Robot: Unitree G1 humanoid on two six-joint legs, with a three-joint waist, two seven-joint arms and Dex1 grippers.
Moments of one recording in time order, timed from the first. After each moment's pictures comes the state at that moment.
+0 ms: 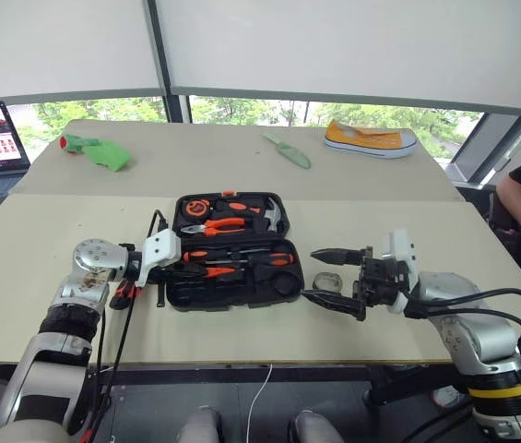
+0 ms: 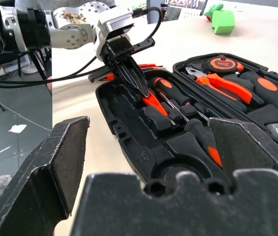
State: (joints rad) left arm -0.67 0.65 -0.11 0.66 -0.12 -0.20 -1.39; right arm -0.30 -0.61 -0.01 -0.22 0.57 0.37 1.08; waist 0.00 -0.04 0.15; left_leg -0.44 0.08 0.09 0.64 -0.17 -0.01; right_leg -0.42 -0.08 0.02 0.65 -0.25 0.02
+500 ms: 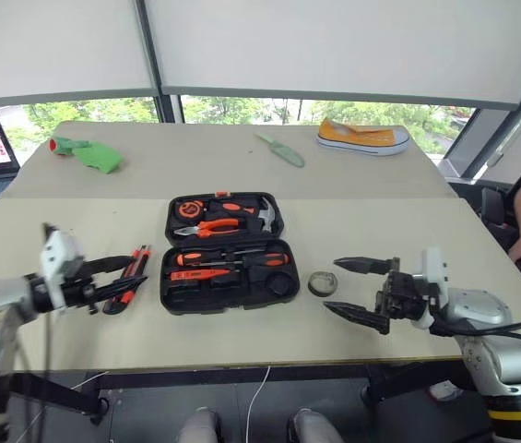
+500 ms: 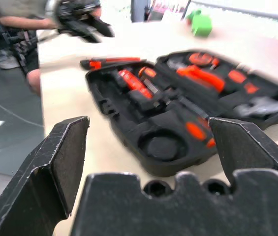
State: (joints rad) left arm -0.02 0.85 0.45 0.12 -0.46 0.23 -1.21; right arm -0.15 -0.64 -0.13 -0.18 0.55 0.11 1.20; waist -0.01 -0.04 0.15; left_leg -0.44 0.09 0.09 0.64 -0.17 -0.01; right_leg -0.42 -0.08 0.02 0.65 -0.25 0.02
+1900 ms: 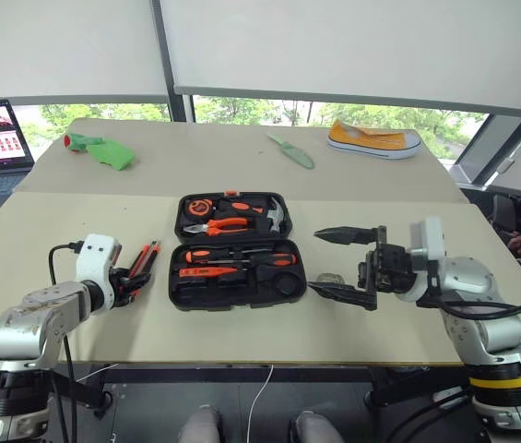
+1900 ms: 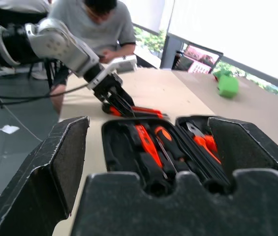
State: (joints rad) left arm -0.26 0.72 0.23 -0.11 -0.43 0.94 -0.48; right arm -0.35 -0.60 -0.05 -0.22 0.62 0.17 1.18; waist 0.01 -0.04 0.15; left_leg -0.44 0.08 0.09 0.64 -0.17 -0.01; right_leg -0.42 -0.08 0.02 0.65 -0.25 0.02
